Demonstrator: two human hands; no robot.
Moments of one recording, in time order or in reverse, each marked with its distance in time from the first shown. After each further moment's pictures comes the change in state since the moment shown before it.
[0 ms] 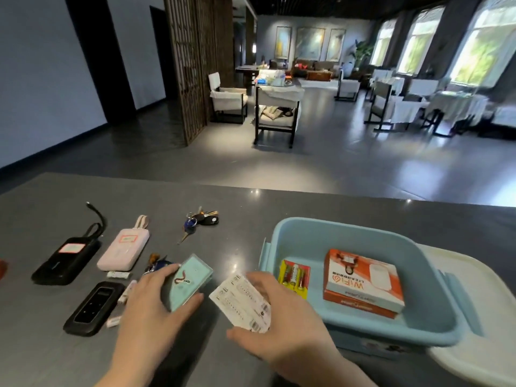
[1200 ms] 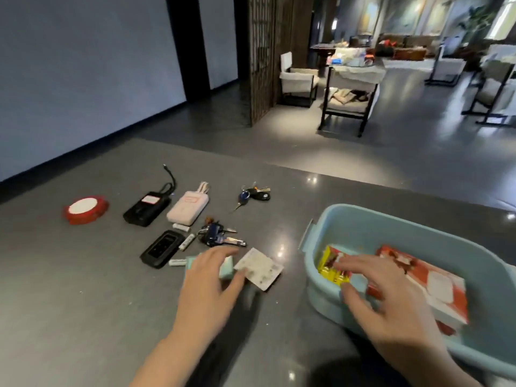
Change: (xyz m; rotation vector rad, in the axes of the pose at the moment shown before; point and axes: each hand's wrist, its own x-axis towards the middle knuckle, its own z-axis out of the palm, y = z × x) left_hand -0.045 0.044 0.013 -0.015 0.039 0.066; right_hand -0.024 0.065 -0.061 -0.085 0.334 -0.344
